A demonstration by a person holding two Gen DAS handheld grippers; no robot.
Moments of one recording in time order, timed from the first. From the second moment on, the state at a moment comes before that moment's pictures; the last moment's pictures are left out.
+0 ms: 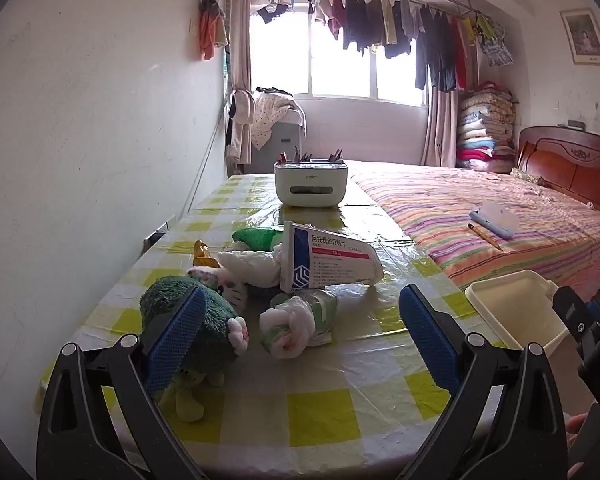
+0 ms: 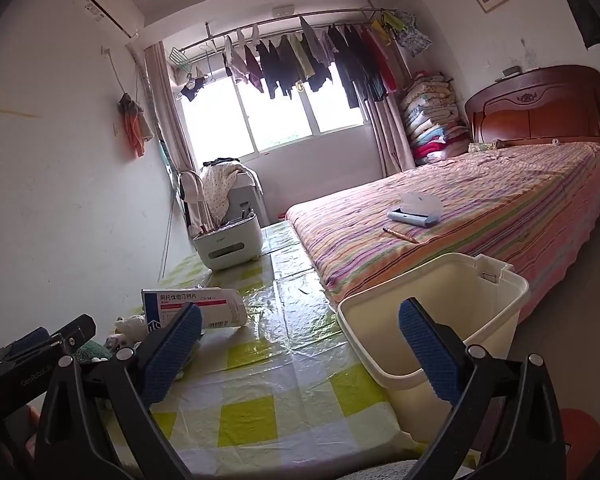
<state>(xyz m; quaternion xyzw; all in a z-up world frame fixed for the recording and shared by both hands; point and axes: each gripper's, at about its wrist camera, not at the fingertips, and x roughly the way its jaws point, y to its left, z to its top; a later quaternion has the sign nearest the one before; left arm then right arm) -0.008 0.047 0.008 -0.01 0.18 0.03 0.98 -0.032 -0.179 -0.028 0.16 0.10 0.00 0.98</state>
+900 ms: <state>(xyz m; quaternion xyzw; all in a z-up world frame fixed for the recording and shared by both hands) -0.016 0.048 0.004 0.03 0.18 0.06 0.98 -0.024 -0.182 -0.032 0.17 0.12 -0.01 0.98</state>
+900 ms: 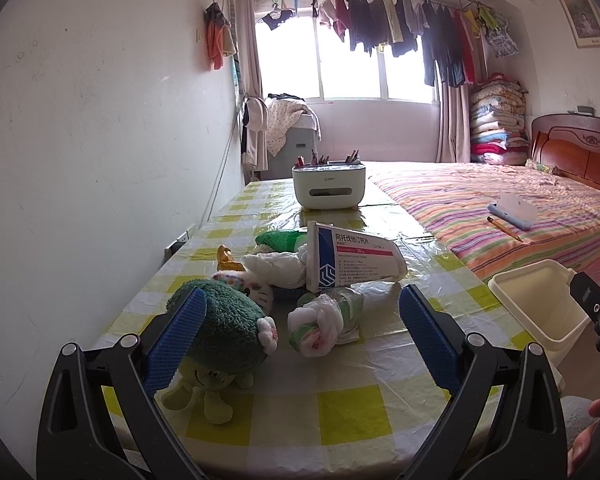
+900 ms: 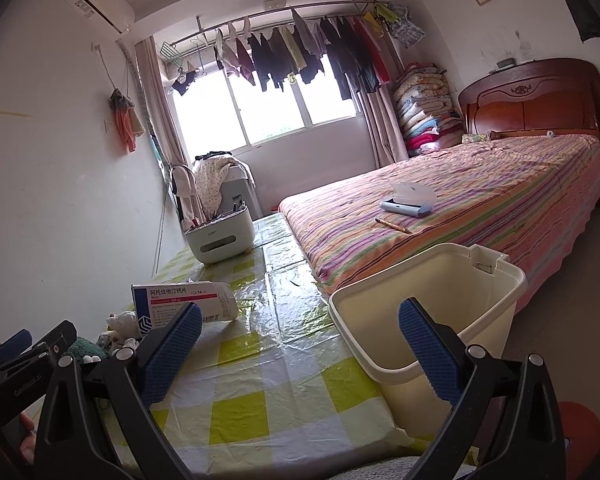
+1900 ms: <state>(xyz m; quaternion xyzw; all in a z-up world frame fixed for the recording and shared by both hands) -0.013 0.032 -0.001 0.05 0.17 0.05 0.98 -0.020 -0.188 -0.033 0.15 0.14 -0.05 0.98</state>
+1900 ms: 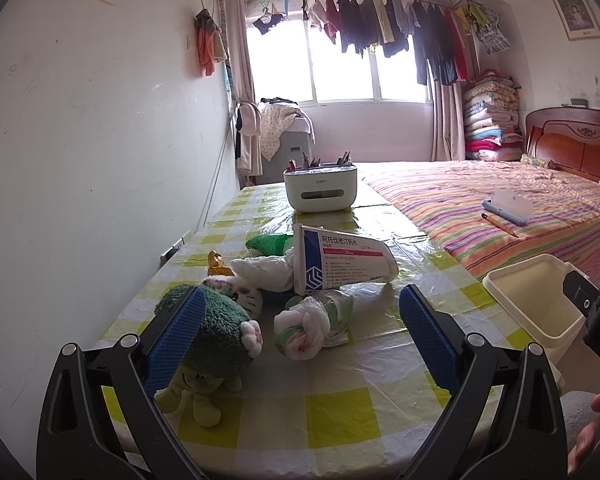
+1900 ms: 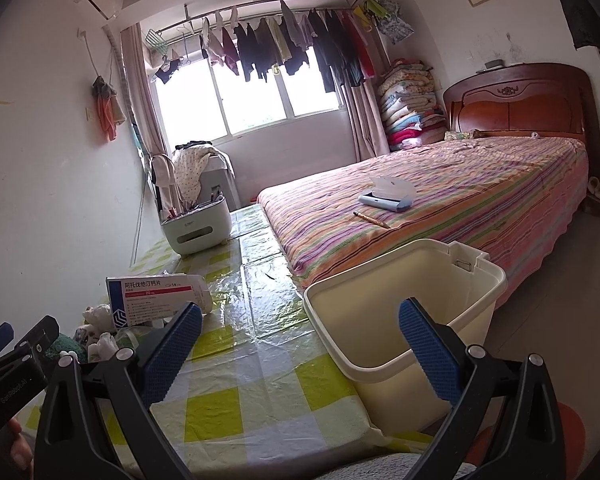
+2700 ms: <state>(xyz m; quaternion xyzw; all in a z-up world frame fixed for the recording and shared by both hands) -0.016 0.027 -0.002 0.08 0.16 0.05 0.98 -0.018 -0.186 -0.033 0.14 0.15 -0.05 0.98</state>
